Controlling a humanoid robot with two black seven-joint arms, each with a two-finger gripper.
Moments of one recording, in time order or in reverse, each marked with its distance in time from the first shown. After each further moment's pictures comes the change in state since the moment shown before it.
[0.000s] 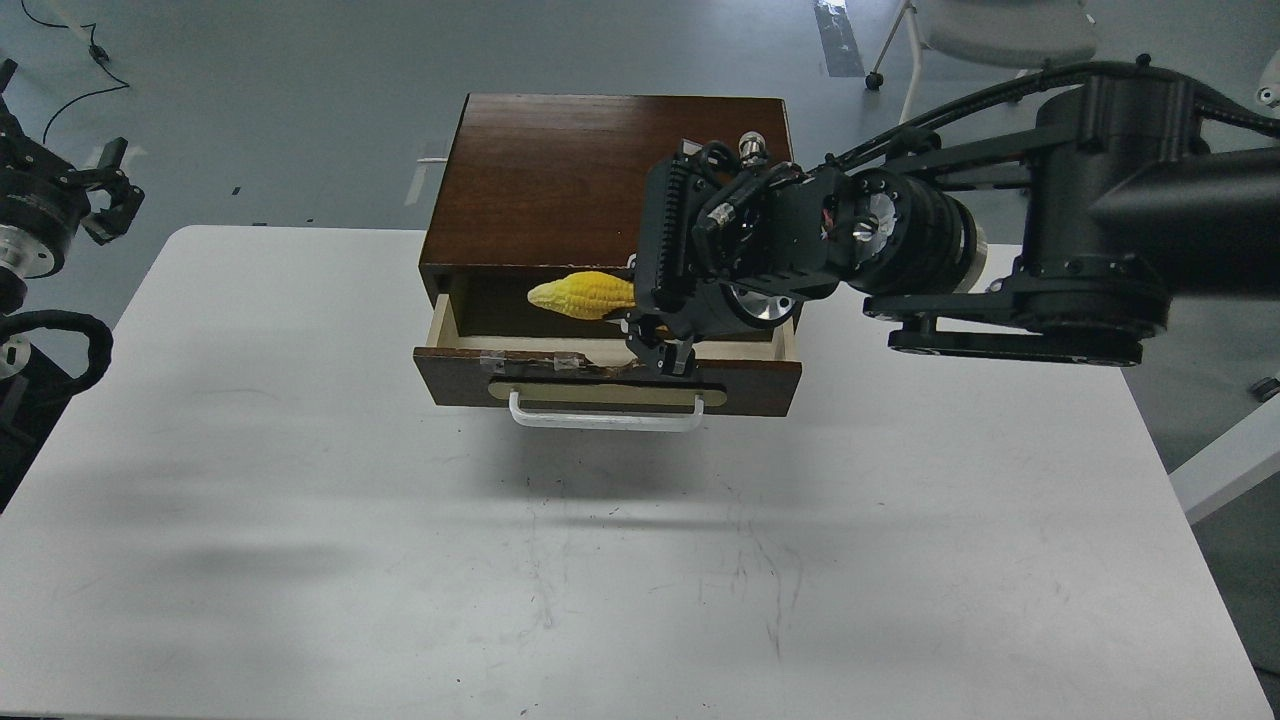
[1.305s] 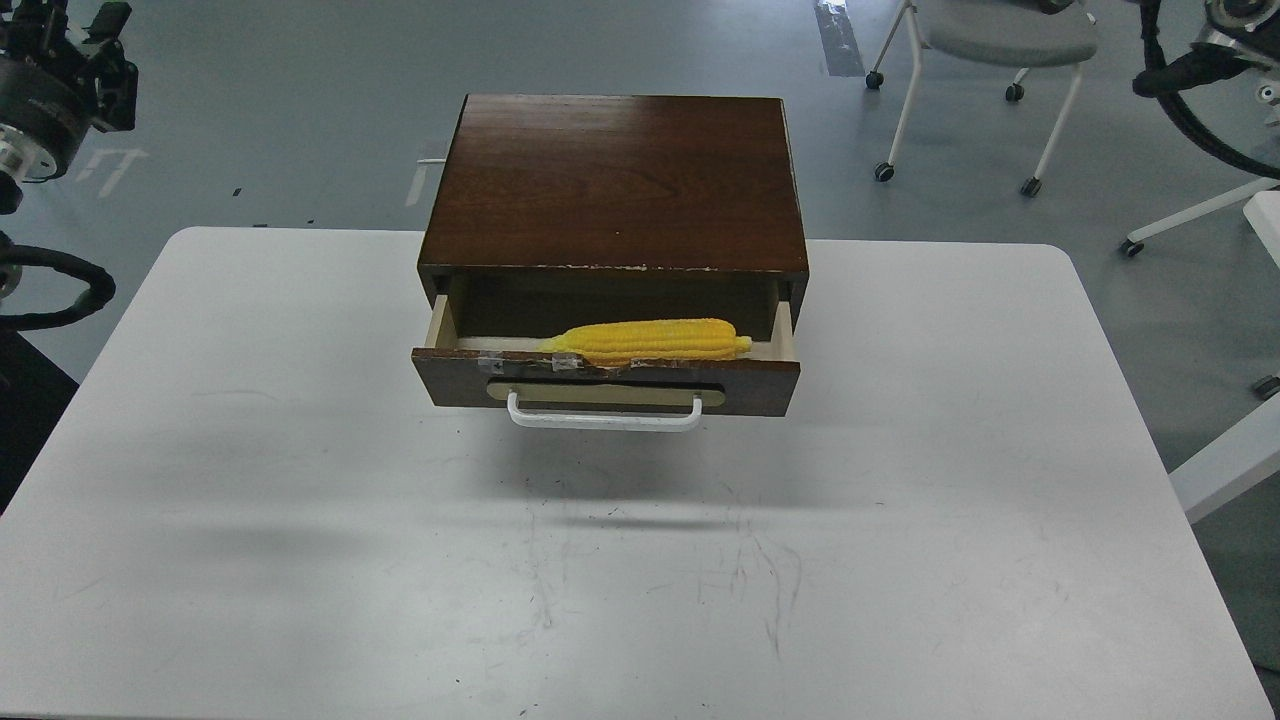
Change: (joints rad) left arm -0.234 0.024 0.080 -0.131 0.593 0.000 -0.116; right arm -0.286 -0.528 0.571 -0.332 1.343 -0.006 0.005
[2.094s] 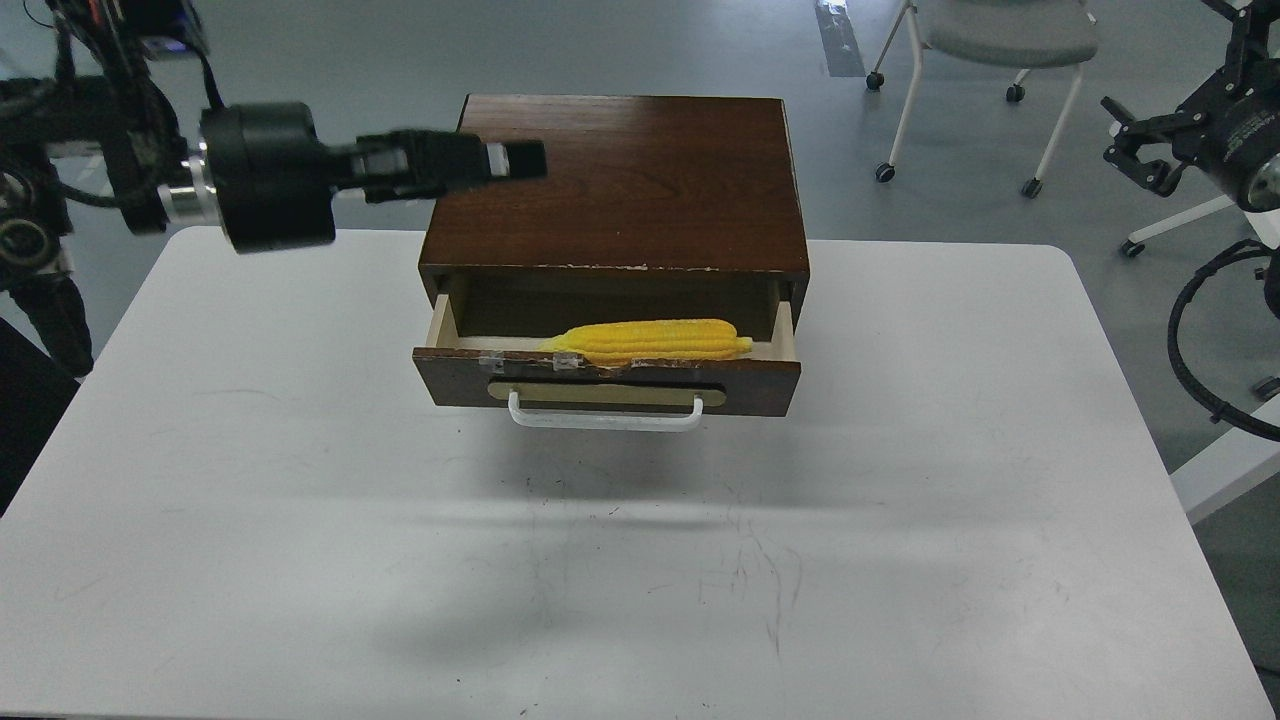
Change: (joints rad) left arm 0.067 0.360 0.002 -1.303 1.231 0.000 -0.001; right arm -0.567 0.059 0.323 -0.343 0.971 0.124 0.051
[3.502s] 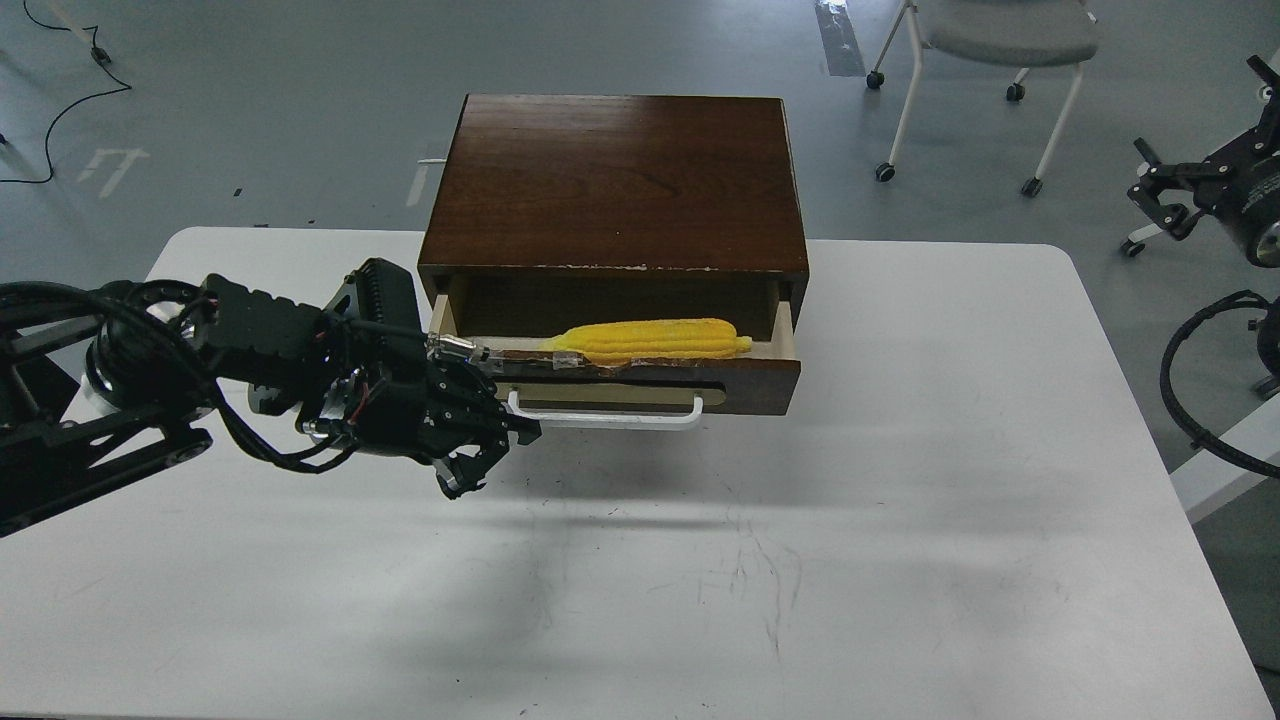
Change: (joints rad) left arm 0.044 -0.093 0.195 0.044 0.668 0.144 0.001; right arm -0.030 0.021 0.021 -0.081 -0.002 0.039 0.006
